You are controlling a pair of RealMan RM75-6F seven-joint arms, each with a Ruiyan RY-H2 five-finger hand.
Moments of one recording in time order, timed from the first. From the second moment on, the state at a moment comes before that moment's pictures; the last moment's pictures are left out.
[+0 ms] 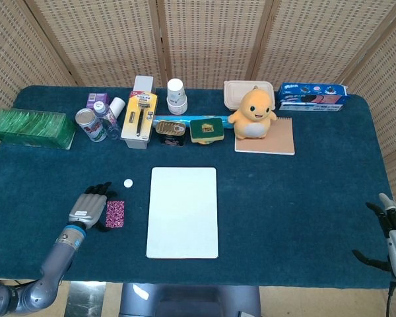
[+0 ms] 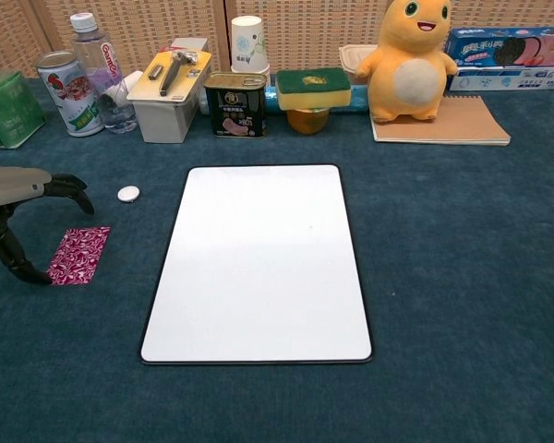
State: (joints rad) left arm -0.65 -1.35 -0.05 -1.80 0.67 1.02 0.67; right arm -0.01 -0.90 0.03 -1.87 -1.50 1.50 0.05
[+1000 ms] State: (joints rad) left arm -0.68 -1.41 -0.02 -1.78 0.62 1.09 0.68; right arm -0.01 -0.89 0.04 -1.88 -1.49 1.51 0.07
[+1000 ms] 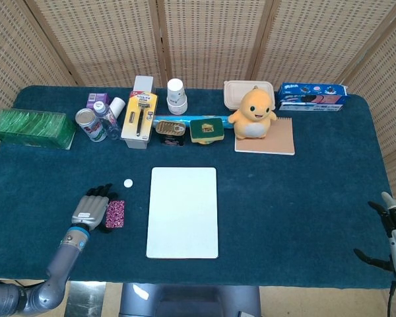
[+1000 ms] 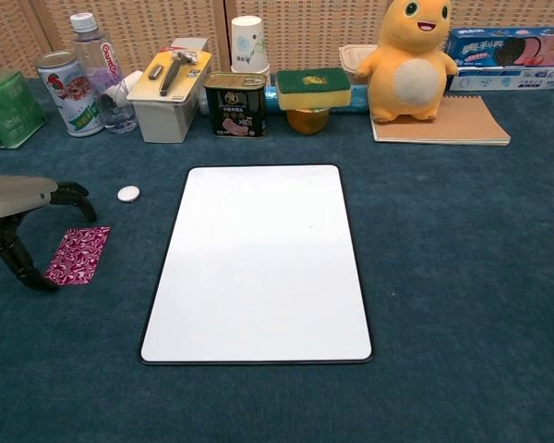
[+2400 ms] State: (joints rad) left arm -0.69 -1.37 -0.06 -1.89 0.63 1.17 0.69; right arm -0.01 -0.89 0.04 -1.88 -1.49 1.51 0.07
